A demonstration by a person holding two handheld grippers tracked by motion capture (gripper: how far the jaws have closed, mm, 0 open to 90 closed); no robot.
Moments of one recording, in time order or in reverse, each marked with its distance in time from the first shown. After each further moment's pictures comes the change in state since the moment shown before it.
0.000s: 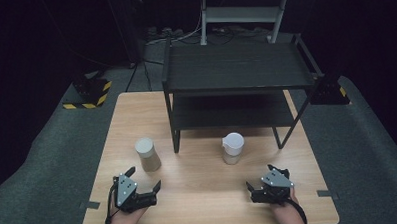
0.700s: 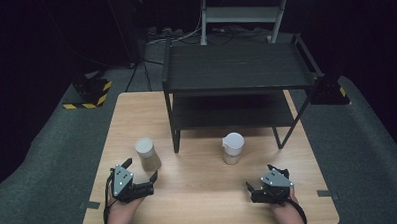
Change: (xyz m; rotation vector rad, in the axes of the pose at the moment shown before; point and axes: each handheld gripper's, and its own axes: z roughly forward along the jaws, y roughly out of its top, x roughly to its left) left arm 0.015 0.007 0.019 -0.030 0.015 -0.012; right arm -0.001 0.001 0.000 0.006 0.006 -0.003
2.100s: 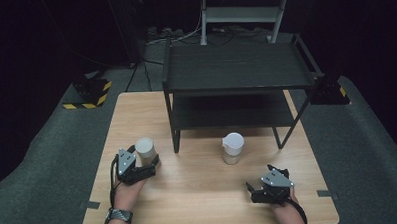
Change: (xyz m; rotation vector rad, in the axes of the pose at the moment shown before) left arm 0.017 0.006 0.045 0.002 0.021 -0.045; right arm -0.001 -0.001 -0.001 -0.007 0.007 0.001
